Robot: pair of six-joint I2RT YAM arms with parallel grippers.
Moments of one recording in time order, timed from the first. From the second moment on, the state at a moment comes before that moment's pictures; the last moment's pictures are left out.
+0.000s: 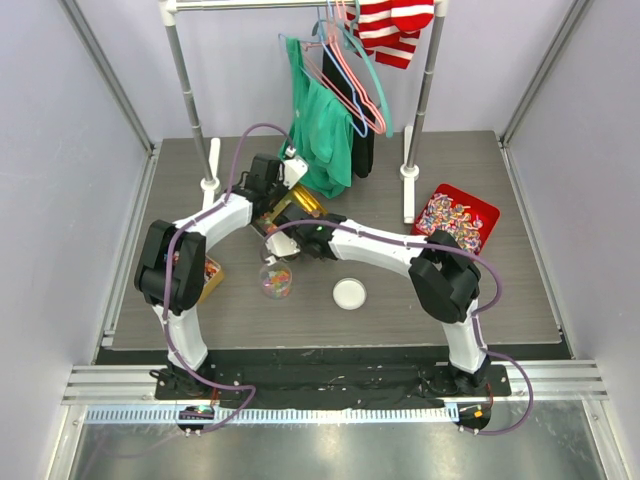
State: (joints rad) left arm -0.40 1.87 1.33 -0.16 -0.16 0.50; right arm 0.95 2.02 1.56 -0.56 0.50 -1.12
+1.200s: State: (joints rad) left arm -0.41 1.87 1.33 -0.20 -0.19 0.41; right arm 0.97 2.01 1.50 -0.41 0.34 -0.69
